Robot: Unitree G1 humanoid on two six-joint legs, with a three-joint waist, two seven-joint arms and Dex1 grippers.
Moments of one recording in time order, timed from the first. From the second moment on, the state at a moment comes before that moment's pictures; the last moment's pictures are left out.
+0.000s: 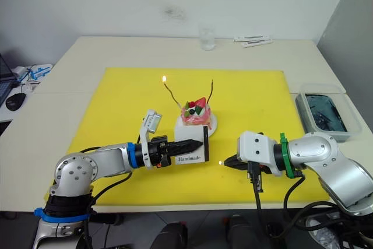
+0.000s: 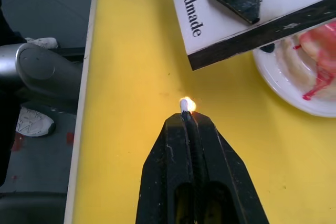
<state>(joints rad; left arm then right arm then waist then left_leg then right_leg) -0.37 0.47 0.08 -0.25 -1.23 1.19 -0.48 -0.34 -0.93 0.17 -0.67 0.39 0.67 1.04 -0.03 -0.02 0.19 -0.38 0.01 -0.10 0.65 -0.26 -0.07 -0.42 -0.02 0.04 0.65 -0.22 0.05</state>
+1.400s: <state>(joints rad) -0.23 0.57 0.05 -0.35 -1.08 1.14 -0.62 -0.81 -0.65 0.18 -0.28 0.30 0.72 0.81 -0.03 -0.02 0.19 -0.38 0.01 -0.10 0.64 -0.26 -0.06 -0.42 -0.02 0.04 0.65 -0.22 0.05</state>
